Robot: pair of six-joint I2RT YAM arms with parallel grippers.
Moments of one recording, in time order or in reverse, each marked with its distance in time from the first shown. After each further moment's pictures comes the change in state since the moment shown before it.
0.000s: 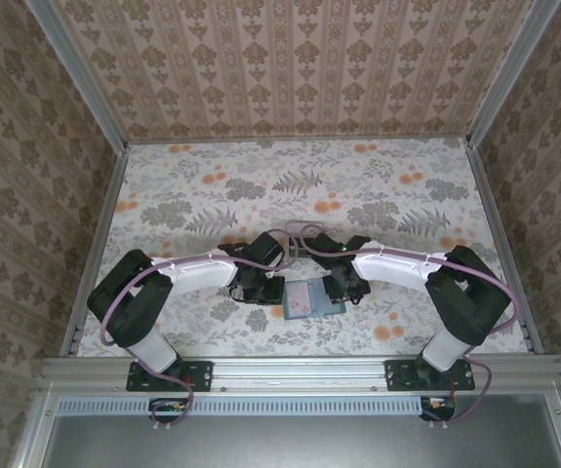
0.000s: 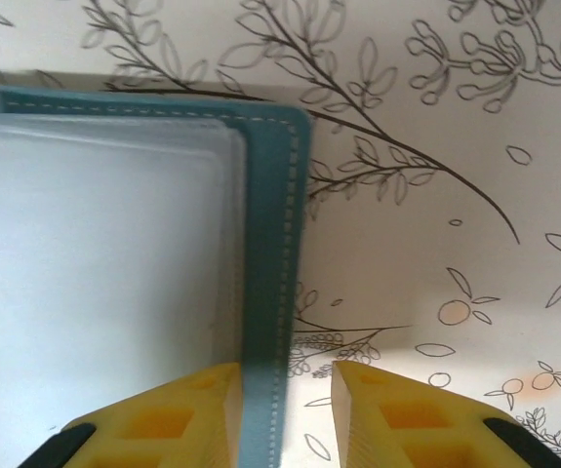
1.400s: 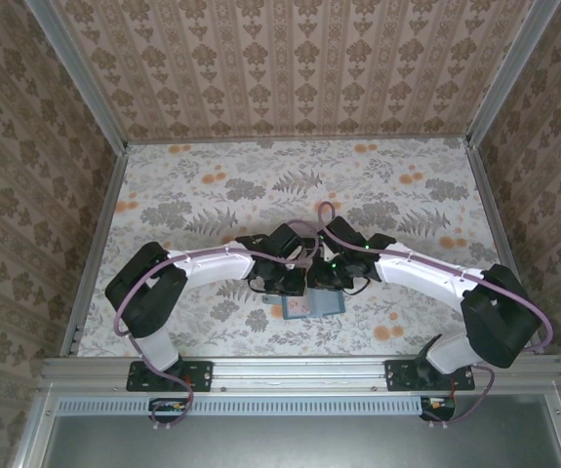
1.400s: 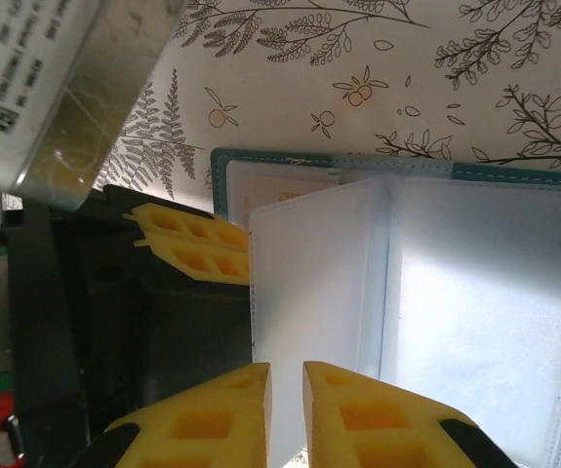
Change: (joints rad) left arm -0.066 0.102 0.162 0.049 0.051 -0.011; right arm -0.053 -0.178 -0.031 0.278 -0.401 0.164
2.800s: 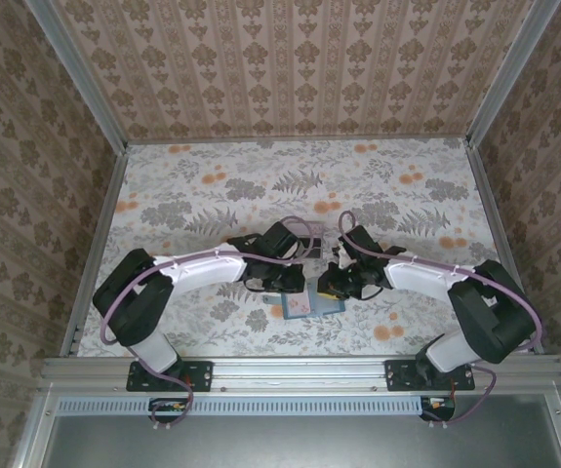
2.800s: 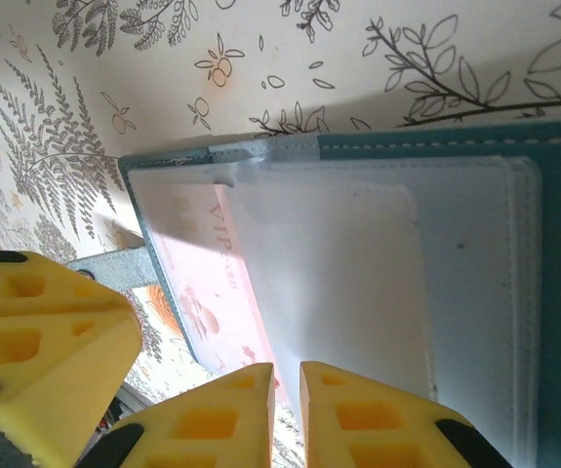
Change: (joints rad) left arm 0.010 -0.088 -0.047 0.022 -0.017 -0.027; right arm -0.136 0.035 -0.217 0.250 -0.212 0.077
